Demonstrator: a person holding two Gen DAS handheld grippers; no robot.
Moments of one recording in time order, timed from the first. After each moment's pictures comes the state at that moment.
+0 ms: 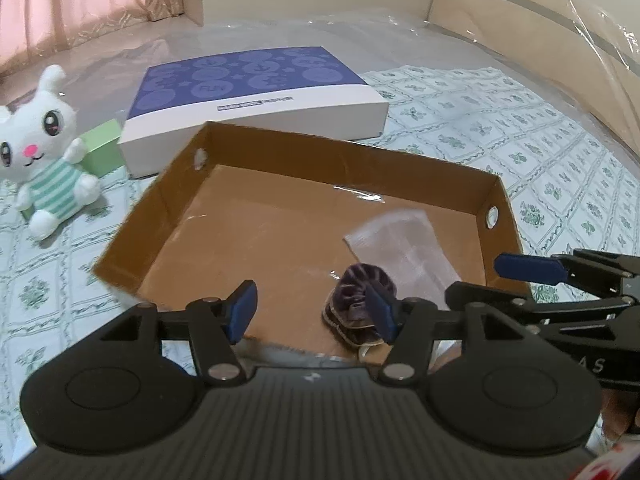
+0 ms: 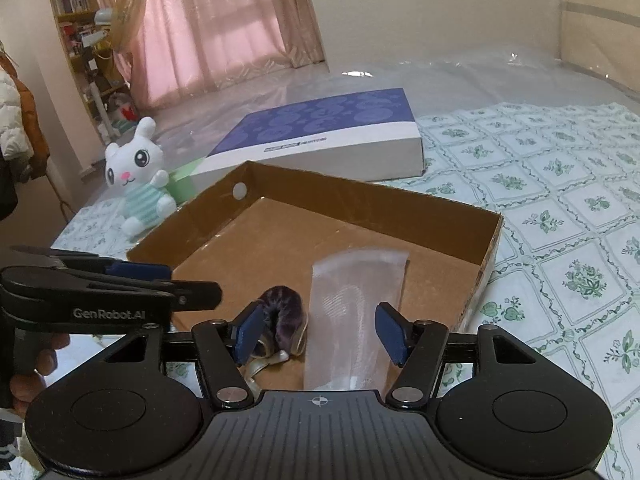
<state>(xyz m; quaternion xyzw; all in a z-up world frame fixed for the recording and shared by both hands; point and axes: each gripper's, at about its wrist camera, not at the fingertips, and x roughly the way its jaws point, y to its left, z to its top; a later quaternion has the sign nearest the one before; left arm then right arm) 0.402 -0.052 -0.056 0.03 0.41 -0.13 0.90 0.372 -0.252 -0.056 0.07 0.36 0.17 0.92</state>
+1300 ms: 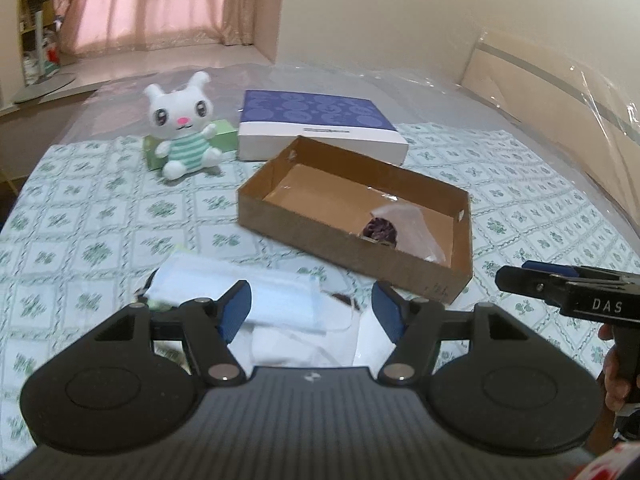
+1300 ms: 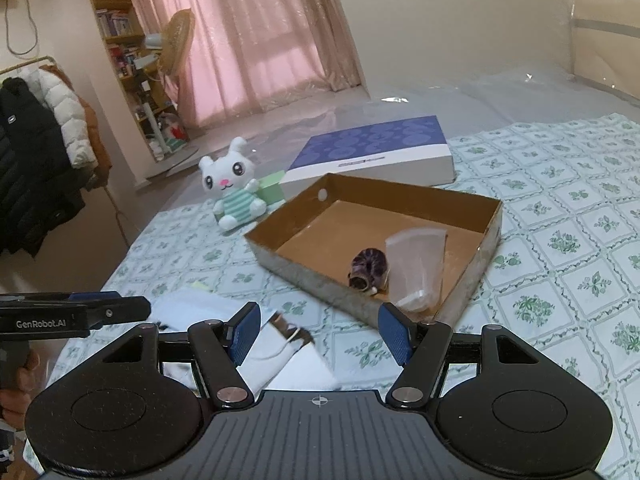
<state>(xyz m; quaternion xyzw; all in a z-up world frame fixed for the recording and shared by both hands) 0.190 0.034 0.026 -0.05 0.35 -0.06 0.93 0.212 -0.242 0.017 0.09 0.32 0.22 0.91</state>
